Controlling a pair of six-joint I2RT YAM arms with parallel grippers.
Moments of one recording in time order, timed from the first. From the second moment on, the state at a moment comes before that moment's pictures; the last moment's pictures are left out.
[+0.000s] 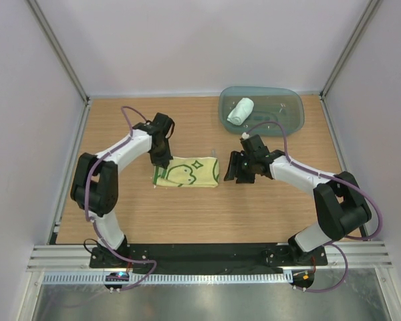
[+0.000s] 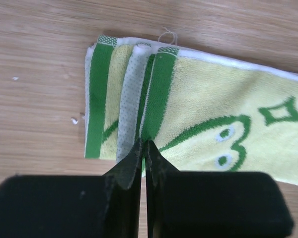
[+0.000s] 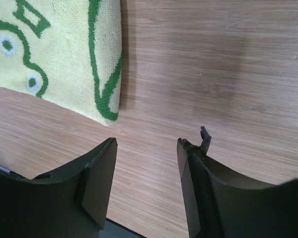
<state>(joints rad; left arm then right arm) -0.40 1.82 1.33 -0.79 -0.08 -0.56 0.49 1.52 0.89 -0.37 -0.18 0.62</state>
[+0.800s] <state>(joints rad) -0.40 1.84 1.29 -0.81 -0.21 -0.60 0.53 1.73 1.03 -0.05 -0.58 0.69</state>
